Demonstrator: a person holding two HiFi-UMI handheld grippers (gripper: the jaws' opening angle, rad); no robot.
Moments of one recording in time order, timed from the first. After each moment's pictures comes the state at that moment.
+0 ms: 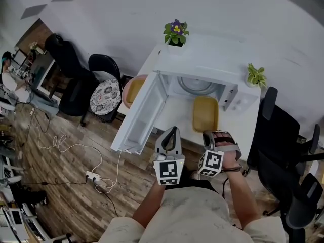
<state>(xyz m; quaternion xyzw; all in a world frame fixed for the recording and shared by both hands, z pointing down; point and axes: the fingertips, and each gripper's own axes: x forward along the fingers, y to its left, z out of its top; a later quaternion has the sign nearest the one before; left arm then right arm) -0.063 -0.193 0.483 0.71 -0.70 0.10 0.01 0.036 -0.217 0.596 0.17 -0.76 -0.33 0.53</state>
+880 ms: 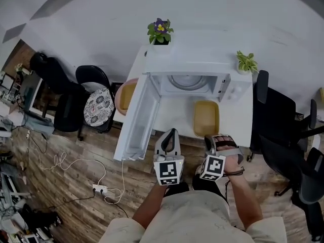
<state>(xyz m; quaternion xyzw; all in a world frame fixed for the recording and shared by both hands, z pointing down) -0.066 -0.188 0.506 0.75 -0.65 0.11 0.03 0.050 -0.177 0.604 0.21 -0.75 -0.28 0.57</state>
